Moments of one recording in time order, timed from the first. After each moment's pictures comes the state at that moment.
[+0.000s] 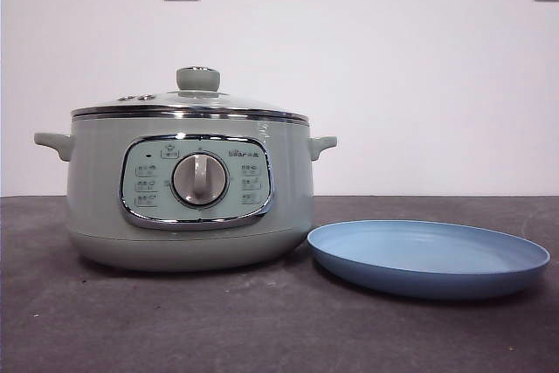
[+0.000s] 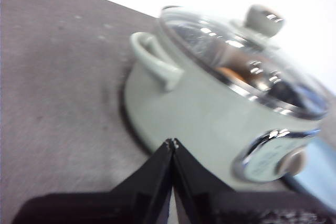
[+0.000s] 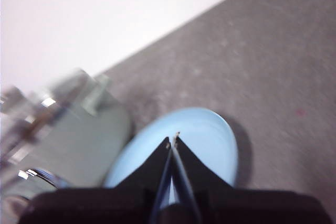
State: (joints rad) left arm 0.02 0.01 0.07 -0.23 0.37 -0.38; right arm 0.01 0.01 0.07 -0.17 -0.31 0.52
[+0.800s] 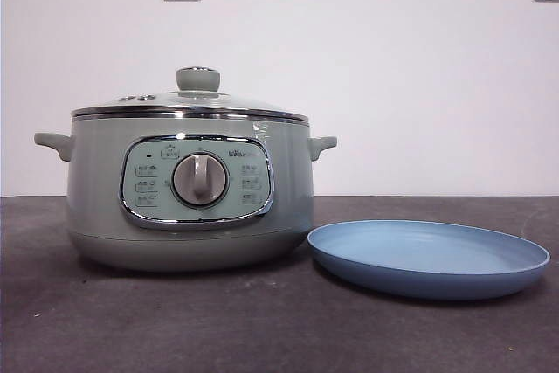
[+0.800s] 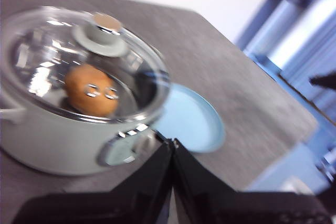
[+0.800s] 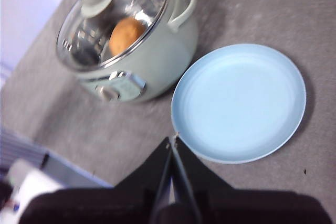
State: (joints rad) left arm 0.02 0.44 0.68 -0.67 0.80 -0.14; right arm 0.05 0.67 0.91 -0.95 -0.60 0.03
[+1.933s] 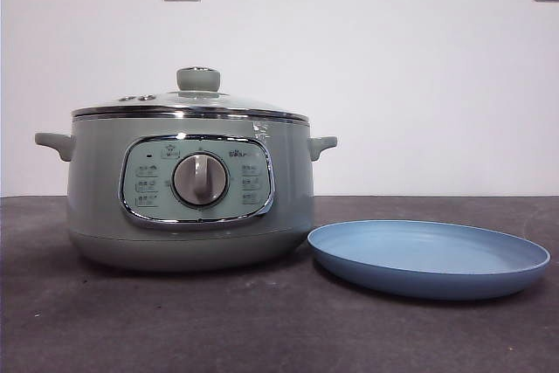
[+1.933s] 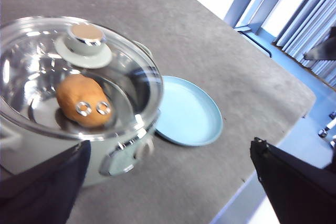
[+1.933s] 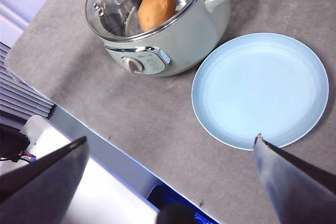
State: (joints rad) left arm 0.01 0.62 0.84 -0.74 0.81 0.01; right arm 0.12 0.80 1.10 -1.13 -0.60 -0.10
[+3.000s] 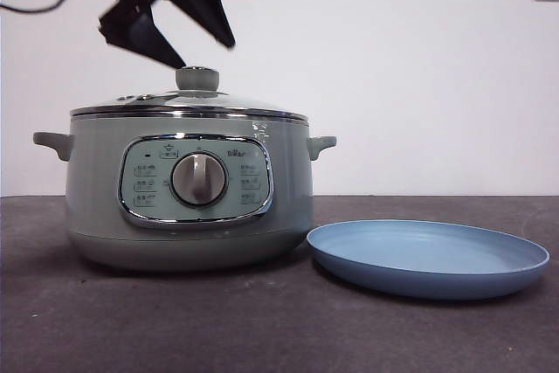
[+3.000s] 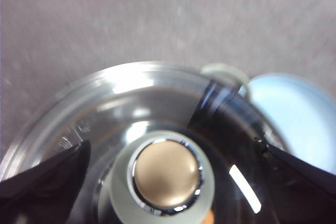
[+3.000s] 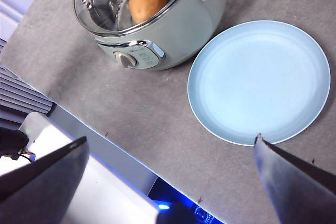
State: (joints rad) left arm -0.36 1.58 1.41 -0.54 0.33 0.19; right arm 0.12 0.86 1.10 -1.13 -0.60 -0.10
